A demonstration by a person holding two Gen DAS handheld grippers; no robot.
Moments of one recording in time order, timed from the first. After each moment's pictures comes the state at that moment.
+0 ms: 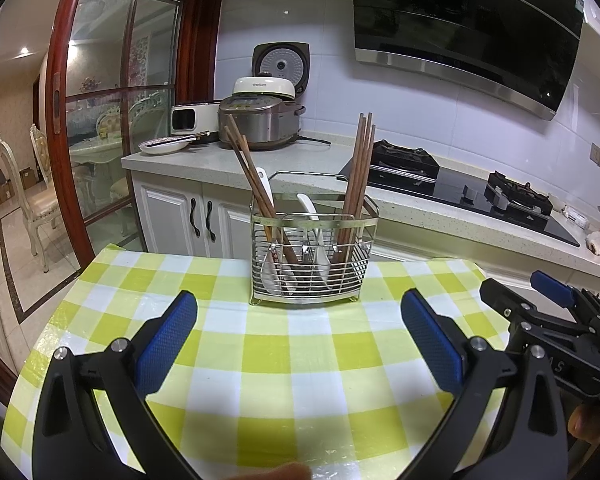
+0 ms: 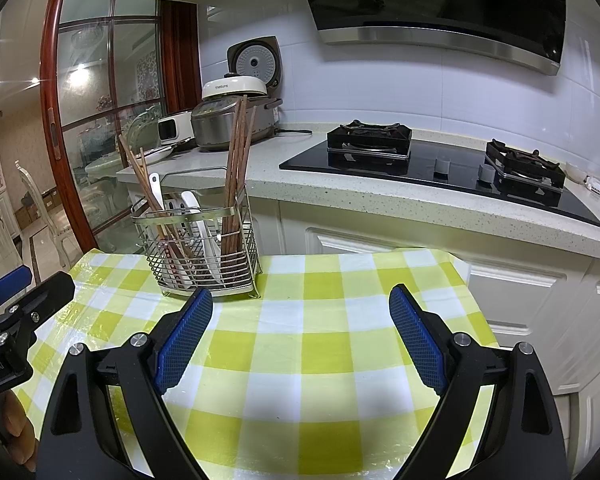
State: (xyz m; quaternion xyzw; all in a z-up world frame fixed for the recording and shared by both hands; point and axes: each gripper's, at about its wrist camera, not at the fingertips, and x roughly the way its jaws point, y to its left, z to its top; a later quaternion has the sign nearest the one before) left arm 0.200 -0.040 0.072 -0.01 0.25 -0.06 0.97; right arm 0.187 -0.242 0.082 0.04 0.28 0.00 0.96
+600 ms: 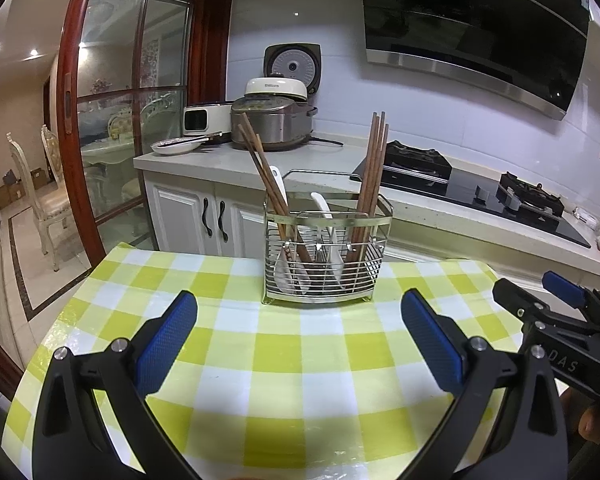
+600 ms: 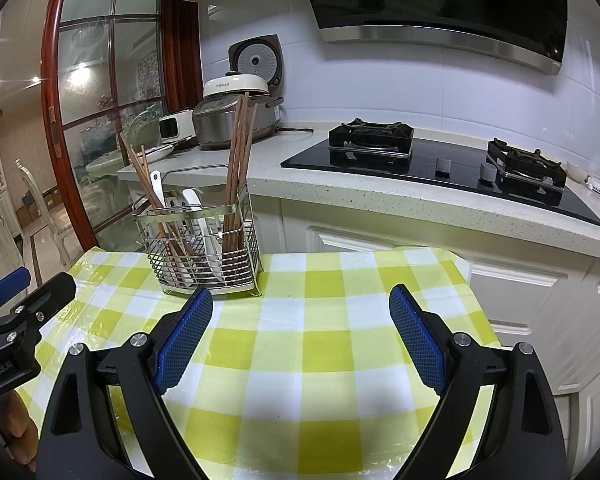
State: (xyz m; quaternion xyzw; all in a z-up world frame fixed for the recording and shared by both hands) left arm 0.200 -0.037 0.068 -0.01 0.24 -0.03 0.97; right arm 0.186 -0.241 0.081 0.04 0.28 0.00 0.96
